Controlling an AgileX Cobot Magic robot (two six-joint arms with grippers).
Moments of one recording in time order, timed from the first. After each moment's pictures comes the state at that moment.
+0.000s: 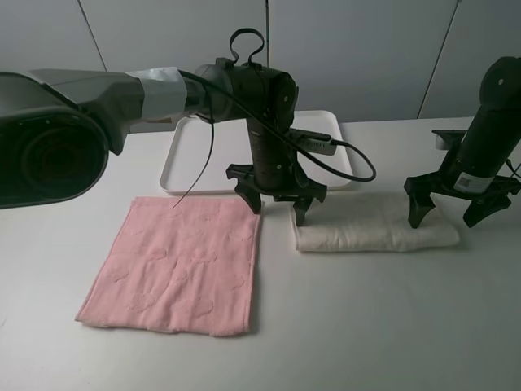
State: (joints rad) left arm -0.73 2.52 -2.08 -0.05 1.13 -0.28; right arm -0.02 2.00 -1.10 0.04 0.82 -0.03
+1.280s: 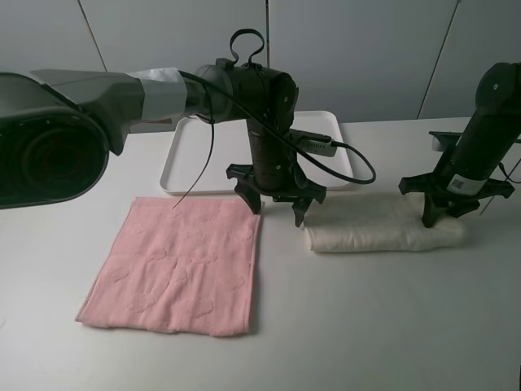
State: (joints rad) left arm -0.73 2.52 -2.08 -0.05 1.14 -0.26; right arm -0.02 2.03 -1.10 0.08 0.78 -0.03
